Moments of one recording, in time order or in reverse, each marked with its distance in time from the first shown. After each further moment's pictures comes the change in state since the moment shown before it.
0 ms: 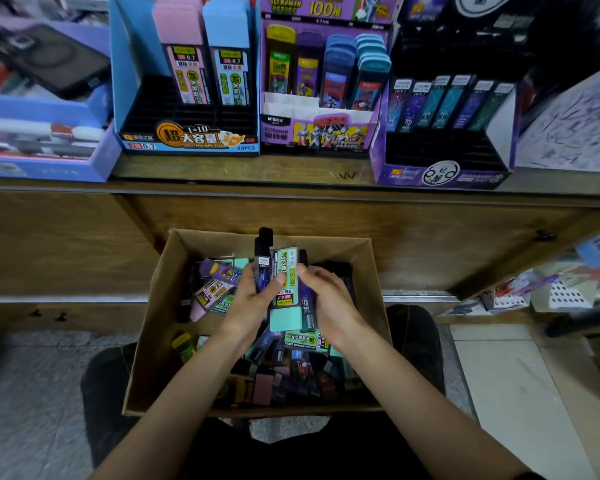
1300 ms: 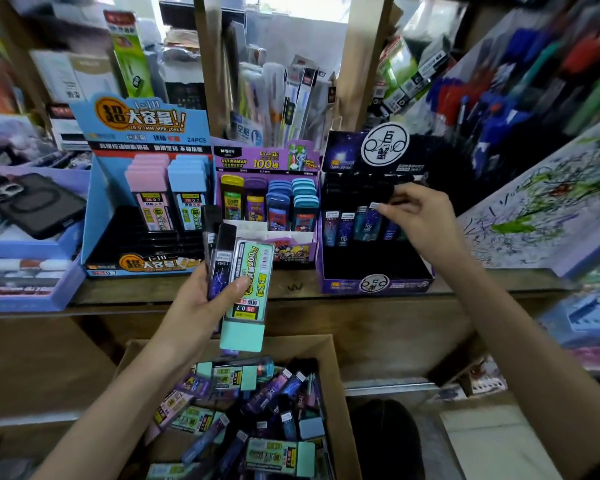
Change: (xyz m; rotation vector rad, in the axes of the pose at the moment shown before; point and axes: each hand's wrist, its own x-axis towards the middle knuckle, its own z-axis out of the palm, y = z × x) left_hand 0.015 0.153 0.037 0.177 -0.171 0.432; right_hand -0.013 -0.282 -0.074 -0.828 0.190 -1.043
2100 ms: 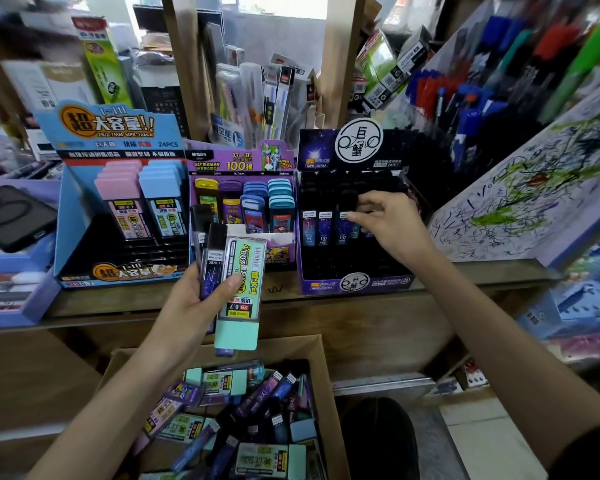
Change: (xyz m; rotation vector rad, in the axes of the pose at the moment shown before) left_hand 0.004 0.010 0.027 0.043 0.028 -0.015; right_hand 0.010 0.027 0.010 -0.067 -0.059 0.080
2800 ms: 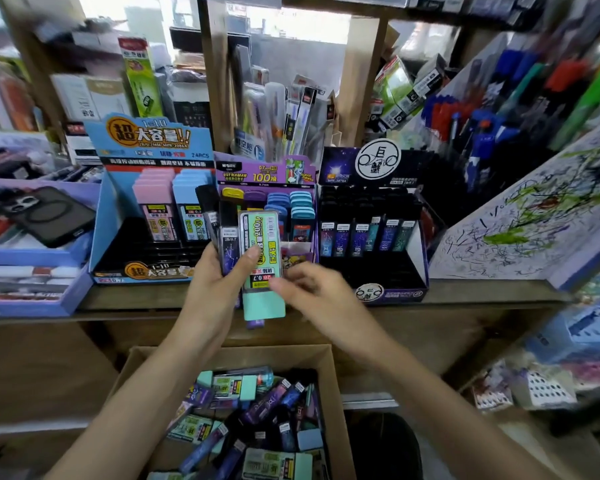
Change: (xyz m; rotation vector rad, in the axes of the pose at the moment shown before) left_hand 0.007 0.028 0.013 -0.172 0.154 0.079; right_hand -0.098 -0.082 0.077 0.210 -0.408 0.117
